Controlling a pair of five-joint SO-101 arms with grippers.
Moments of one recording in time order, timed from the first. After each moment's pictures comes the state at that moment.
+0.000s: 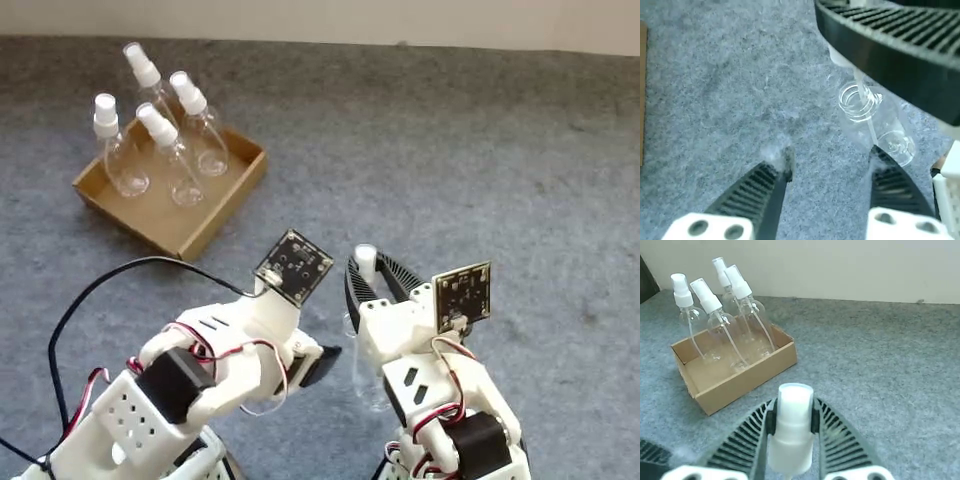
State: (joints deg) left arm 39.3 -66.1 54.3 72.7 12.1; right arm -25.8 -105.0 76.4 52.0 -7.3
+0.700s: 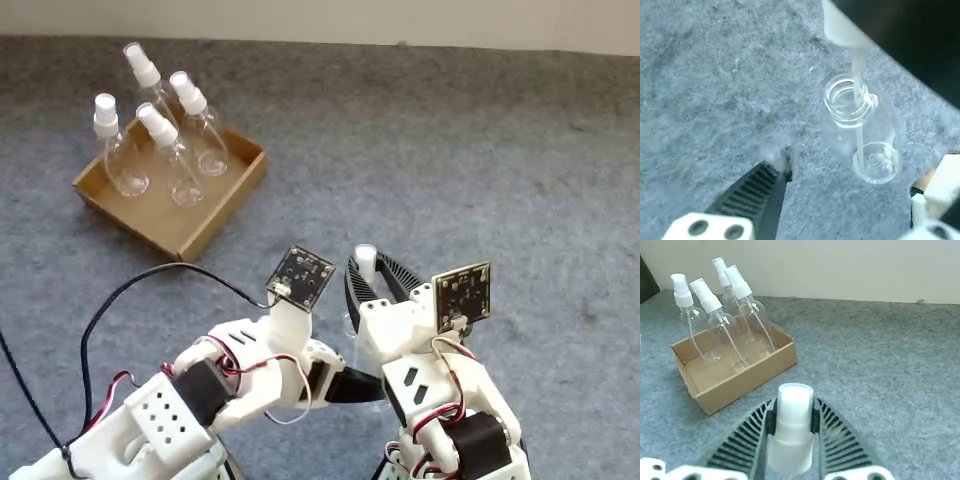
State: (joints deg) left arm 44.5 -66.1 69.0 56.7 26.2; right arm -25.8 -105.0 76.4 52.0 -7.3
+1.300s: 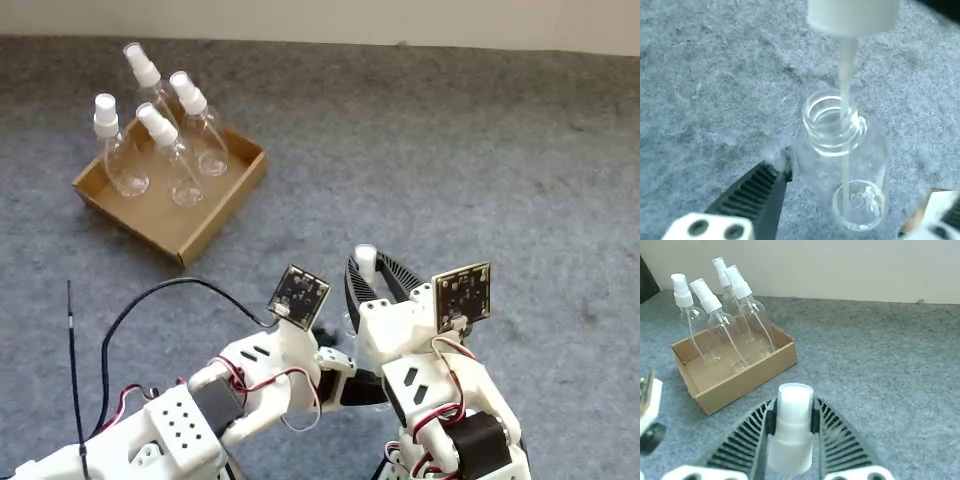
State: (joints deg) left arm 47.5 -66.0 87.0 25.8 30.7; right arm -25.8 -105.0 76.4 52.0 -7.3
